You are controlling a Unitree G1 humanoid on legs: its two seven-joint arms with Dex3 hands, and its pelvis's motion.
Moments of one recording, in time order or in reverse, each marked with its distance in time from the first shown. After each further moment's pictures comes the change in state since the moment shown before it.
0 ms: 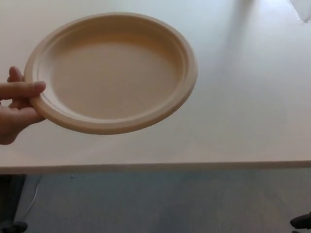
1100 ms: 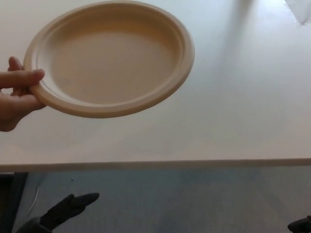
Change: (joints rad) left_arm 0.586 -0.054 0.001 -1.147 -0.028 -0.312 0.006; right_arm -0.006 0.004 0.023 0.049 -0.003 -0.043 -0.003
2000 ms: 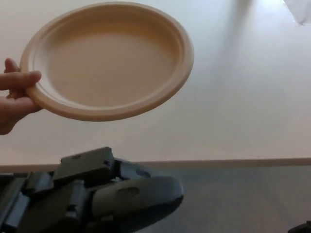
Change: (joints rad) left_arm 0.008 -0.128 -0.039 -0.920 -0.173 -0.159 0.060; right_arm 0.002 -0.002 0.026 0.023 -0.006 -0.001 0.000
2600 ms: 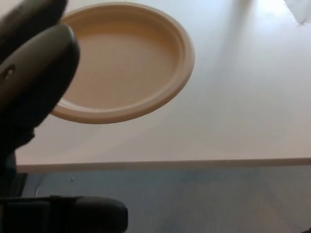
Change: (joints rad) left_arm -0.352 -0.017 0.329 -0.010 0.138 0.156 0.042; right_arm 0.016 -0.010 0.006 0.013 -0.013 -0.002 0.000
